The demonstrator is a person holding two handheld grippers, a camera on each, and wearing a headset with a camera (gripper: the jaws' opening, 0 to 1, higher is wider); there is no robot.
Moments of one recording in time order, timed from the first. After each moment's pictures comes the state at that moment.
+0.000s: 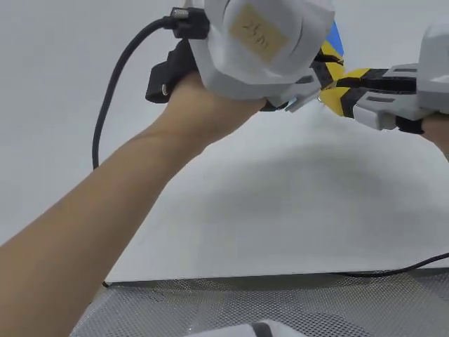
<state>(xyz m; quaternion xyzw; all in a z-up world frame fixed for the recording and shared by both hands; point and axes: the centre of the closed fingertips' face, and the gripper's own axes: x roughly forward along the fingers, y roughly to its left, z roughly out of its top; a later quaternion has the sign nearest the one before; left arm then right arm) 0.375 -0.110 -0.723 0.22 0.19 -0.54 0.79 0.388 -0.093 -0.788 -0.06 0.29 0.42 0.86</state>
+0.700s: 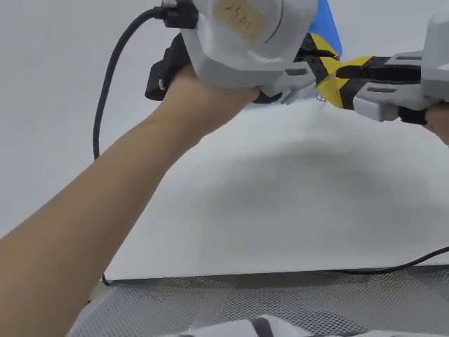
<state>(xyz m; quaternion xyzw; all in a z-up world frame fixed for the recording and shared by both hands) 0.382 -0.105 -0.724 0.19 0.21 -0.55 0.79 0.384 -0.082 -0.779 -0.08 0.29 0.46 0.83</state>
